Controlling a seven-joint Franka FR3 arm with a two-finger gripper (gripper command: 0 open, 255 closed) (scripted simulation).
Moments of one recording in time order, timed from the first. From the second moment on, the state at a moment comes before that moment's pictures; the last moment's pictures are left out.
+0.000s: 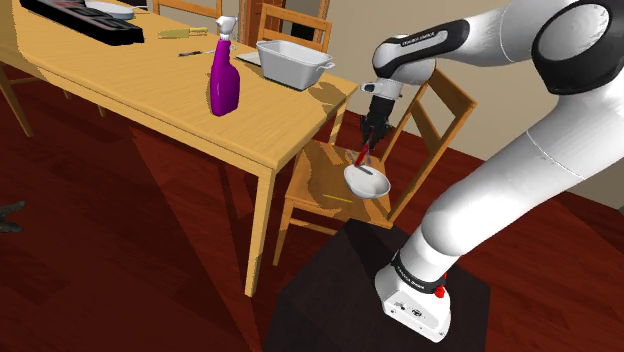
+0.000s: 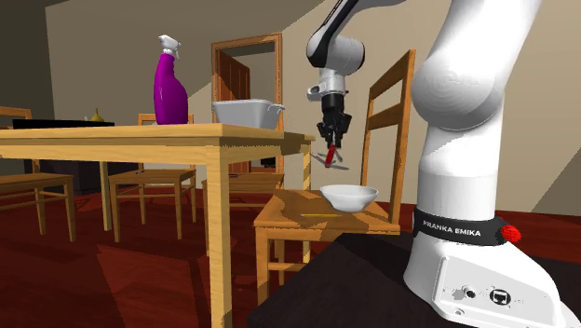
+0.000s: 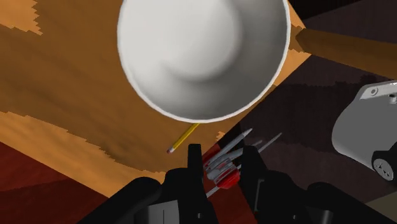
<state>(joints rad) -0.16 -0.25 -0.51 -2.33 -0.05 1.89 -1.85</state>
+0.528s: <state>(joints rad) -0.21 -0.22 -0.59 -2.29 -0.08 1.88 -1.98</state>
